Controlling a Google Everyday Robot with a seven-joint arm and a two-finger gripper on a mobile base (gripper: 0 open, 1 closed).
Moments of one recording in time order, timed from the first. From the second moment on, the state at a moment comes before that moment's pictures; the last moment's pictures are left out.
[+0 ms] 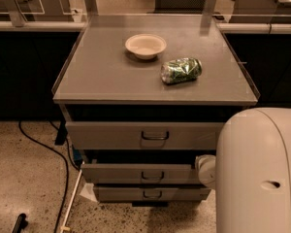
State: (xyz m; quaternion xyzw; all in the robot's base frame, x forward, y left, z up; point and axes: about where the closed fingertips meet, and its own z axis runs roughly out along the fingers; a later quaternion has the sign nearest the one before) arm 0.621 -0.257 0.423 -0.02 0.92 -0.04 0.39
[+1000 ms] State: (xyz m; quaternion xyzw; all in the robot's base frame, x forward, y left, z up) arm 0.606 -0.243 0.431 -0.09 0.93 0.03 0.36
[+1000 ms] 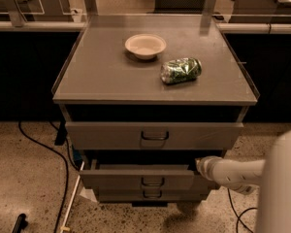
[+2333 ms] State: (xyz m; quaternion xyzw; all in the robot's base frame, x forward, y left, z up) arm 0.579 -0.219 0.438 -0.21 0.92 0.09 0.31
